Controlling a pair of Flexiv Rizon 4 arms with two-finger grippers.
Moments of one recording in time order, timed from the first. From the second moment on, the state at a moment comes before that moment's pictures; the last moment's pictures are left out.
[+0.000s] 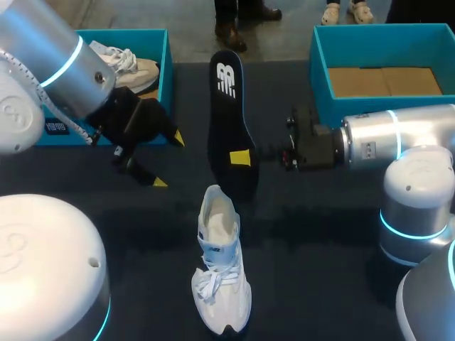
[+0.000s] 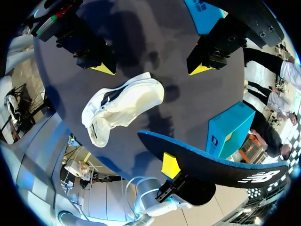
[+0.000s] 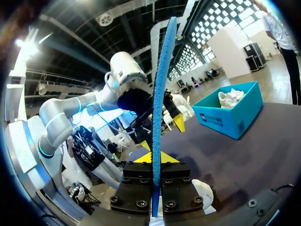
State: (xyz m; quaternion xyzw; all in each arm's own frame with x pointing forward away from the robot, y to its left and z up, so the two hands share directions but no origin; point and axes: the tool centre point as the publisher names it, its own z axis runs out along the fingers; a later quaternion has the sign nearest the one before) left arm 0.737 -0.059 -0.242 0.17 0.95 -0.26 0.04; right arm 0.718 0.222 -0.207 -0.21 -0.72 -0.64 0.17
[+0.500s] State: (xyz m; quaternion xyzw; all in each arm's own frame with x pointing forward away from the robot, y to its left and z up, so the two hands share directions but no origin) left arm 0.731 -0.043 -0.292 0.12 0.95 -0.28 -0.03; right arm 0.717 0.239 -0.239 -0.18 -0.69 -0.68 0.17
